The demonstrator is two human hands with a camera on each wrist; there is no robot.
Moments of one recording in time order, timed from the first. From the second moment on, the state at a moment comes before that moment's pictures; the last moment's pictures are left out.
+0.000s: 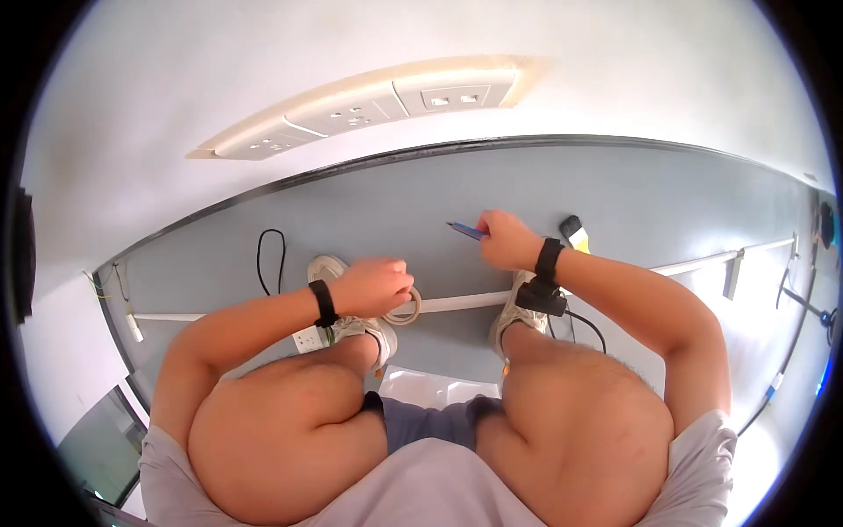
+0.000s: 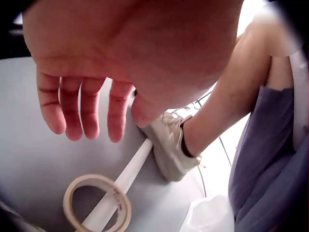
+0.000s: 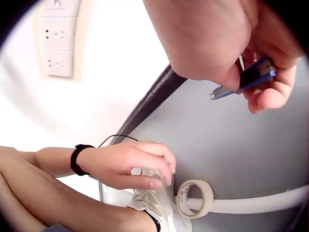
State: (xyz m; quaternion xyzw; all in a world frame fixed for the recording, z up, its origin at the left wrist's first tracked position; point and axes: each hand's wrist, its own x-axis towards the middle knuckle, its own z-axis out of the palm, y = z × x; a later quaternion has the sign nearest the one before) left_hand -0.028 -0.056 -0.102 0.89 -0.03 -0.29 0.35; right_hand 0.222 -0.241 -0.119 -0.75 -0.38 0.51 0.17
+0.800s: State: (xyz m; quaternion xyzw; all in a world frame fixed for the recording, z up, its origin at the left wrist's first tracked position) left_hand -0.045 -0.045 -0.128 0.90 -0.18 -0.32 0.23; right_hand 0.216 -0.250 -0.104 -0.71 -0.43 0.52 0.21
